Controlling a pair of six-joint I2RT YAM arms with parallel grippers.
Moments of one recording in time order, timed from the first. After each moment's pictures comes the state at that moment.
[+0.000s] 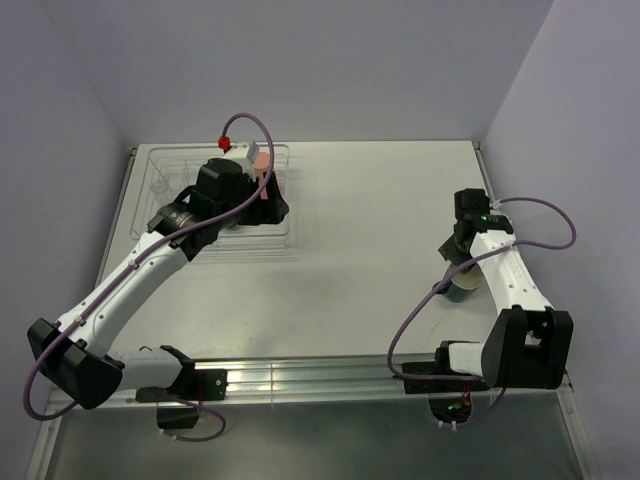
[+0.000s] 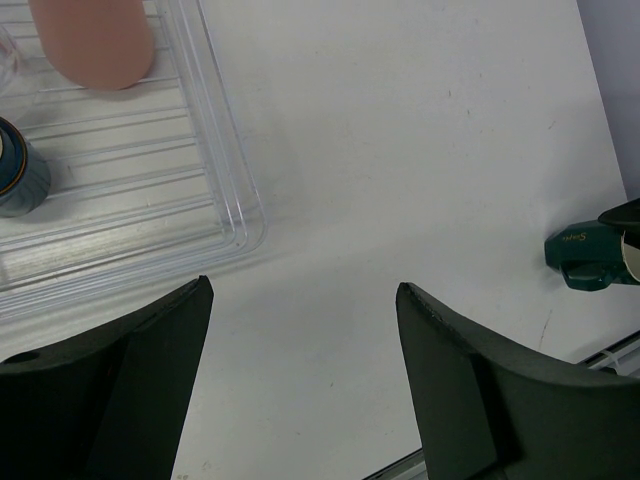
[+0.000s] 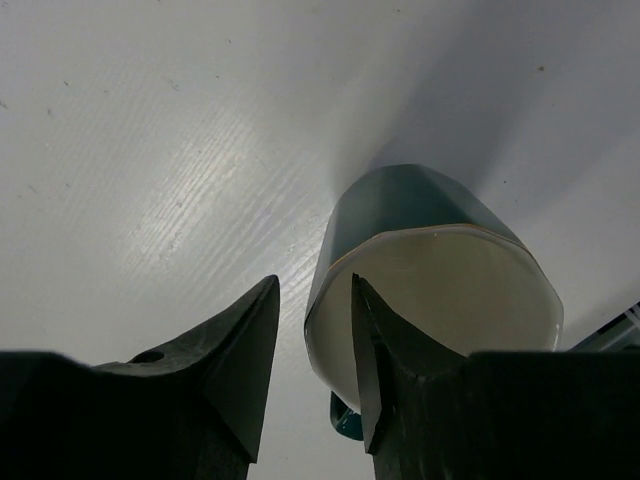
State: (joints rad) left arm -0.59 1.26 1.30 -0.57 -0.05 -0.47; right arm -0.08 1.26 0.94 -0.89 0.30 0.76
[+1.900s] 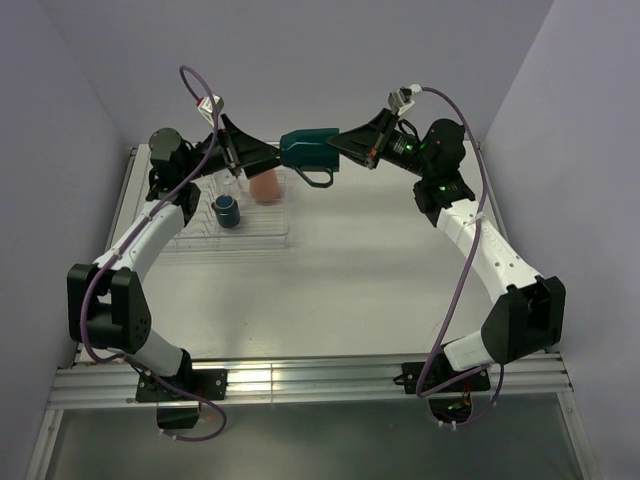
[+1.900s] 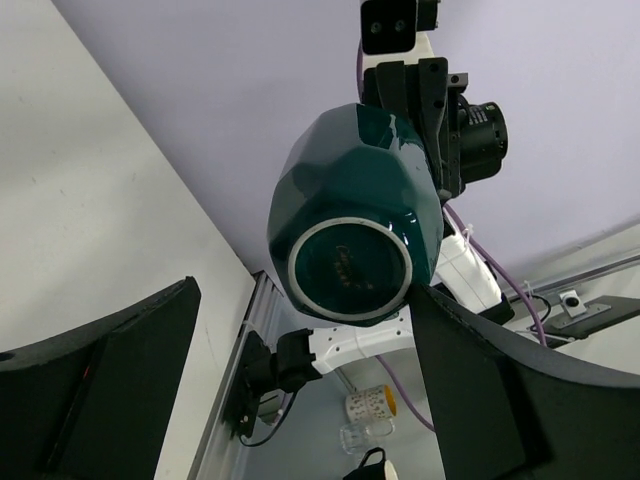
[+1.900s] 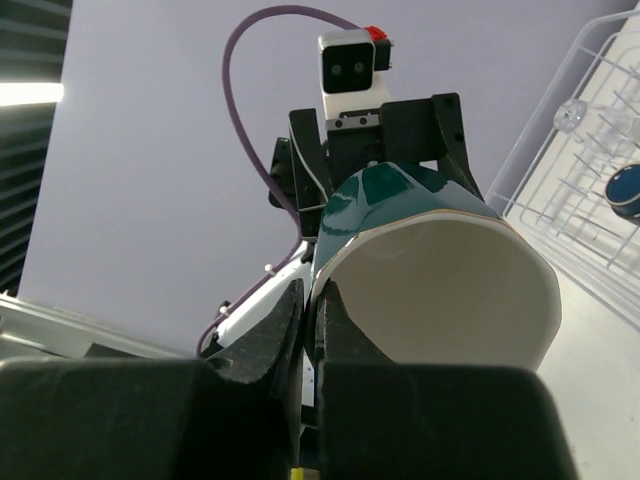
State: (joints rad) left arm -0.18 1.54 1.21 0.57 1.05 -1.27; right arm 0.30 1.43 1.29 0.38 -0.79 1.35
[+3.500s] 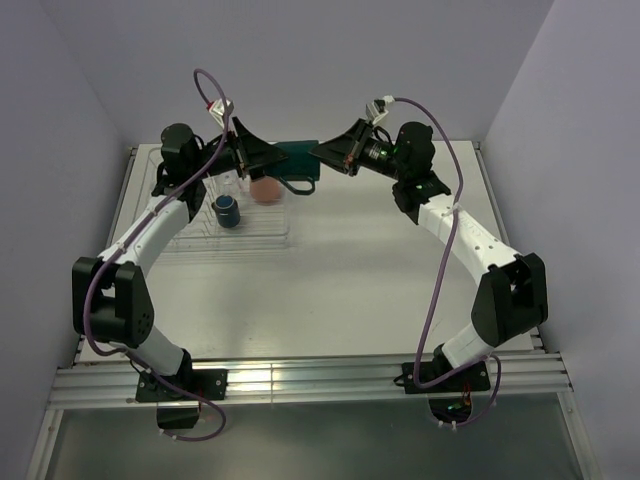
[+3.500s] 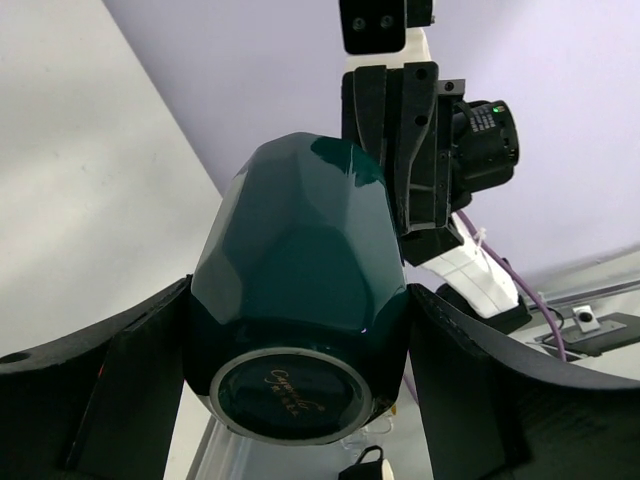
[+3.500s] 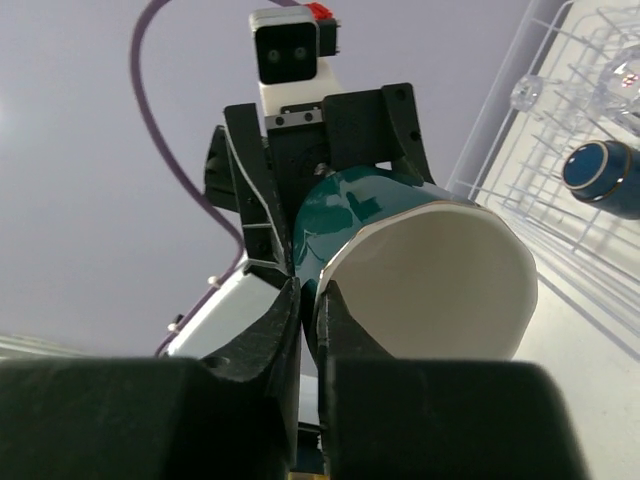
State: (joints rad) left arm -0.21 1.59 1.25 0.45 1.03 -1.20; right arm 0.38 1.54 1.29 0.37 -0.72 1.29
